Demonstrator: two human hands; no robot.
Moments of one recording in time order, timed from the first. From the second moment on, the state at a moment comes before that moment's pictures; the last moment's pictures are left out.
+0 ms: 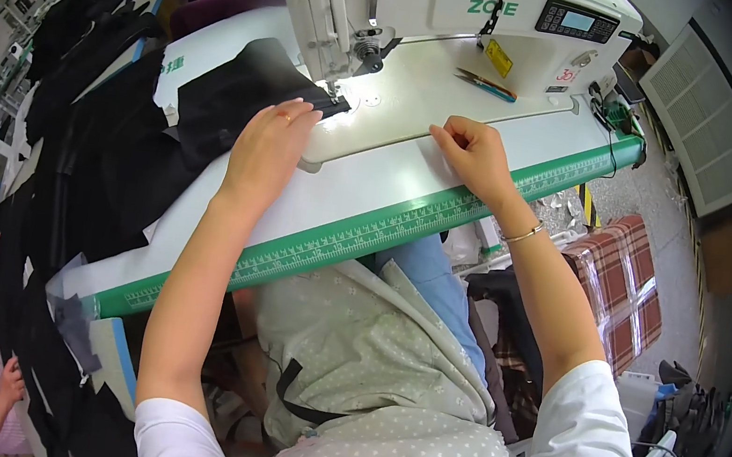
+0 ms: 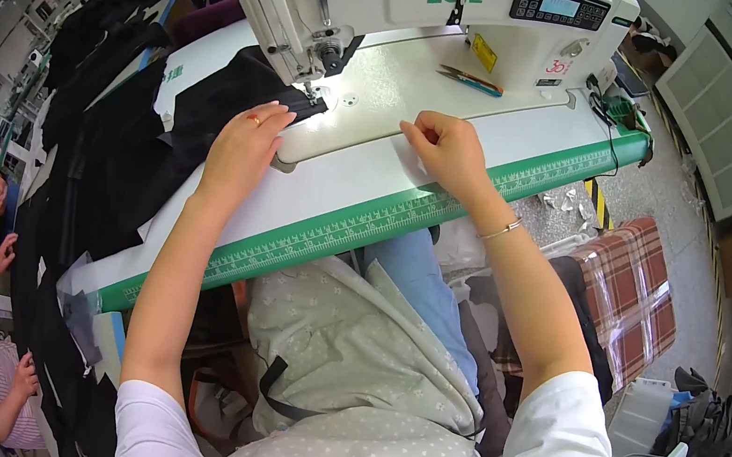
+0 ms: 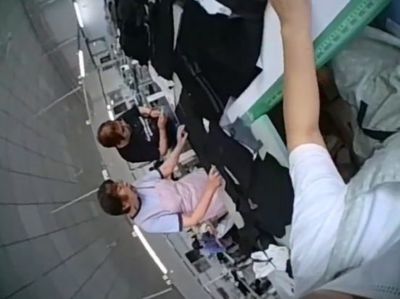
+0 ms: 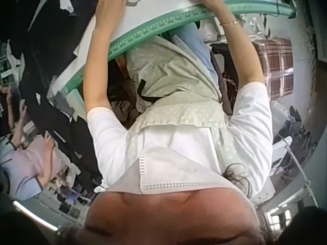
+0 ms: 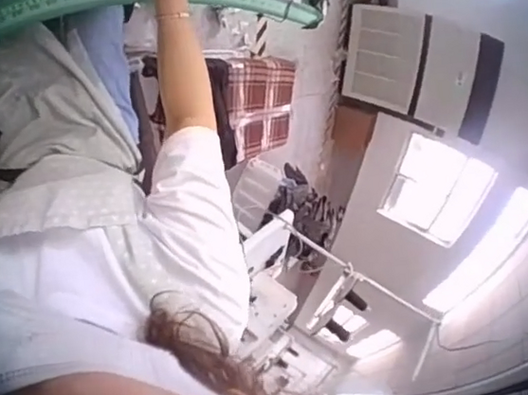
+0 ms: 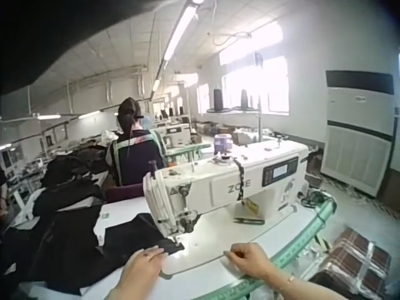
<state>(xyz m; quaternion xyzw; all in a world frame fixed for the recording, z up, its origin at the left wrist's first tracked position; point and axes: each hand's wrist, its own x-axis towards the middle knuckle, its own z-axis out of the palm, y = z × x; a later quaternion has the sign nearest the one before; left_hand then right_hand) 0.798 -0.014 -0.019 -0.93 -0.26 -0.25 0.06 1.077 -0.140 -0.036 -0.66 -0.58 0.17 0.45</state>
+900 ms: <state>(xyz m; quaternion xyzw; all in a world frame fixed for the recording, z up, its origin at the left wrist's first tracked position) 0.838 0.016 -0.037 -0.90 -0.30 -0.30 0.09 1.092 -0.088 -0.001 -0.57 -0.76 0.23 0.20</state>
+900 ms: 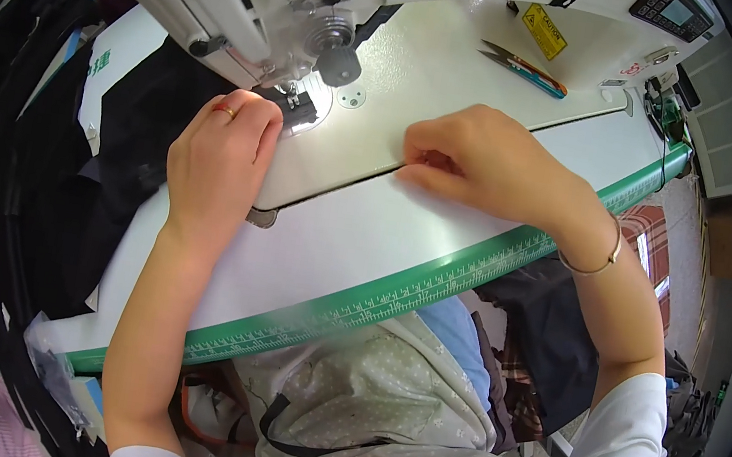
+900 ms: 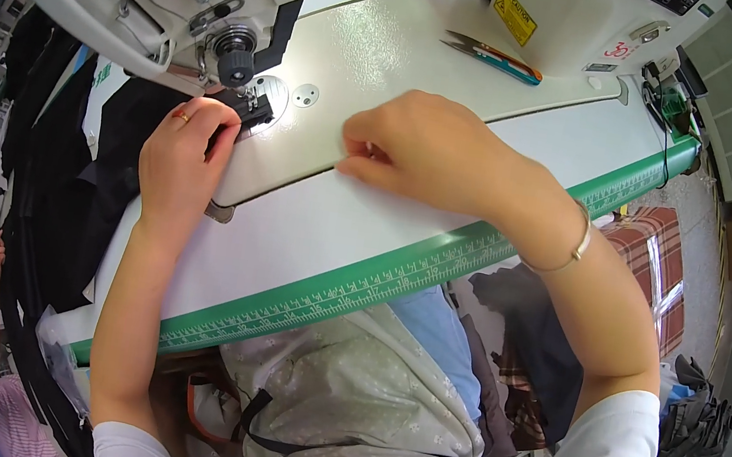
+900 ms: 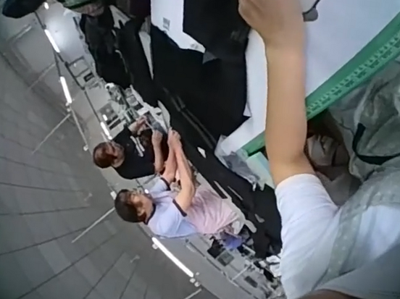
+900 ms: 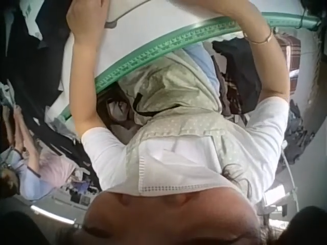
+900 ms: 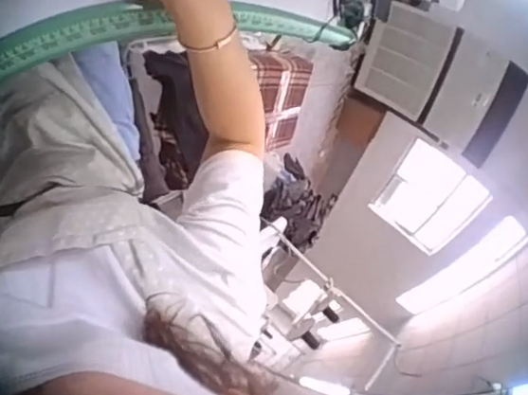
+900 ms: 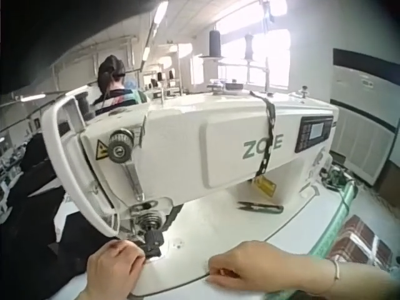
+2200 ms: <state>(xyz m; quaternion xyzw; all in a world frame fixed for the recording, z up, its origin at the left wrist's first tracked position) 0.826 -0.004 -0.026 -0.94 -0.28 -0.19 0.05 1.073 -0.030 -0.037 -0.39 -0.87 -0.01 0.30</state>
